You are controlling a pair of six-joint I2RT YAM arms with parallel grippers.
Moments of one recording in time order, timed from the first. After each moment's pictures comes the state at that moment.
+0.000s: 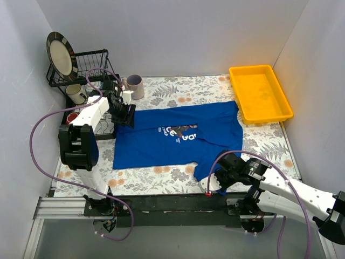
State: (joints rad) left arm -0.07 1.79 1.44 -0.90 0.34 0.23; right arm 0.96 0.80 0.52 -0.91 -0.19 -1.14
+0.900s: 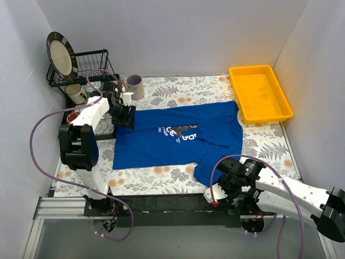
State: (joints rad) left arm -0.07 1.79 1.43 -0.91 0.35 0.22; right arm 0.96 0.83 0.48 -1.05 -0.28 -1.22
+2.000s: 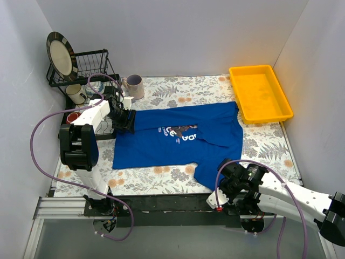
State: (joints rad) left arm -0.07 1.79 1.36 -0.89 0.35 0.21; right arm 0.96 0.77 0.39 -0.96 -0.33 -1.36
